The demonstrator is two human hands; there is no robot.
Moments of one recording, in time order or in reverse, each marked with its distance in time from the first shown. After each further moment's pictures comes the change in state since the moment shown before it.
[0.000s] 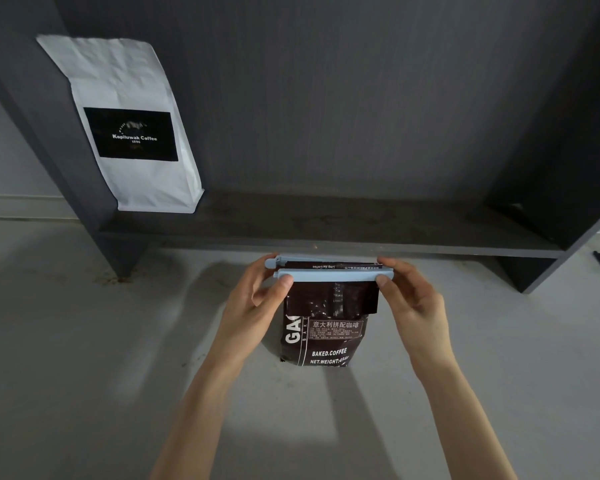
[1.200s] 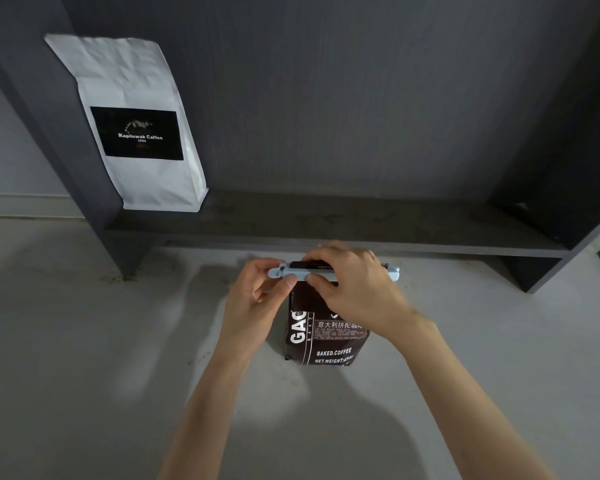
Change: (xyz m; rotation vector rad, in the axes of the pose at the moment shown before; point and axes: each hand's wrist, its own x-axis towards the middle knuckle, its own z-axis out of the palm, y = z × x) left_hand 0.001 0.004 0.003 -0.093 0.136 0.005; right_hand 0.016 -0.051 0.056 -0.844 -0.478 -0.271
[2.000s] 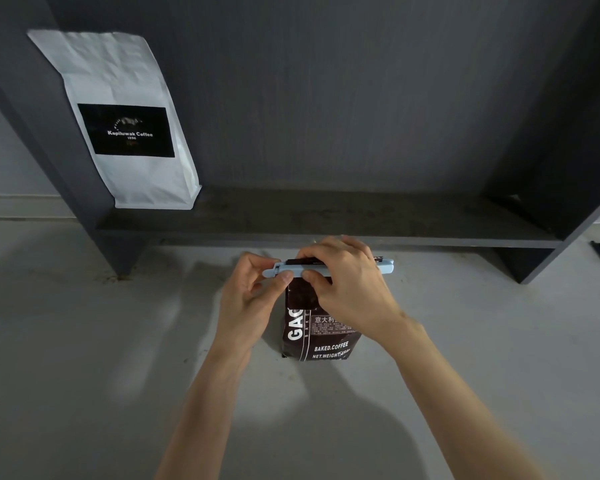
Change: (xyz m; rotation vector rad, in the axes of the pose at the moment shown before) left_hand 0.001 0.001 0.001 0.028 0.016 -0.010; right_hand -0.003 0.003 0.010 -0.025 0.138 -0.064
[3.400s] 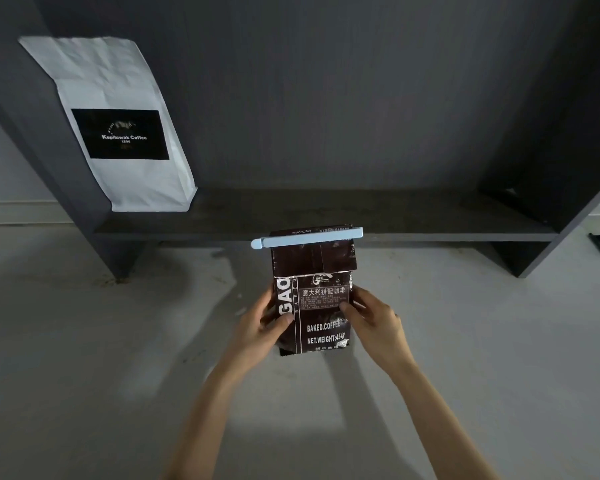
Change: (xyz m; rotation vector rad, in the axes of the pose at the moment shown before) left_hand 0.000 -0.072 -0.004 0.166 -0.268 -0.143; right_hand -0.056 0.077 0.054 0.570 0.071 0.525
